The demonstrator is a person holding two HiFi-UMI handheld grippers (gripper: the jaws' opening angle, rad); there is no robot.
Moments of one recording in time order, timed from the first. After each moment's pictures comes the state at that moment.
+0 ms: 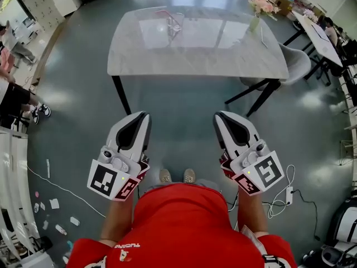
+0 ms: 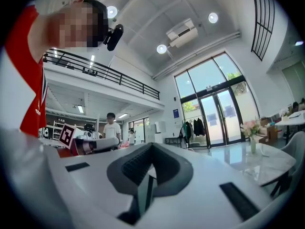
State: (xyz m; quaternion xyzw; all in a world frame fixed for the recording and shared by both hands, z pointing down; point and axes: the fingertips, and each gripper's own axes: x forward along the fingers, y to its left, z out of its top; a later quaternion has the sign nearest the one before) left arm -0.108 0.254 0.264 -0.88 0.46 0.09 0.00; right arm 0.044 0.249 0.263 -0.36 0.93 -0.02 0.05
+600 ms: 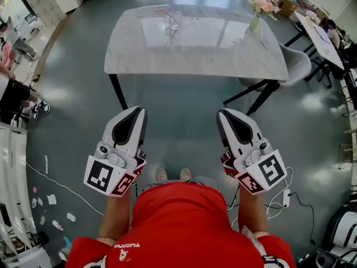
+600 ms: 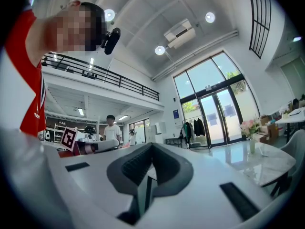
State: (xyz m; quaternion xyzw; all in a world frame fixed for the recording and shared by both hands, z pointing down) left arm -0.092 0.241 0.262 -0.87 0.48 0.08 0.01; right arm 0.077 0.238 0.258 -0.36 0.93 -0.02 0.06
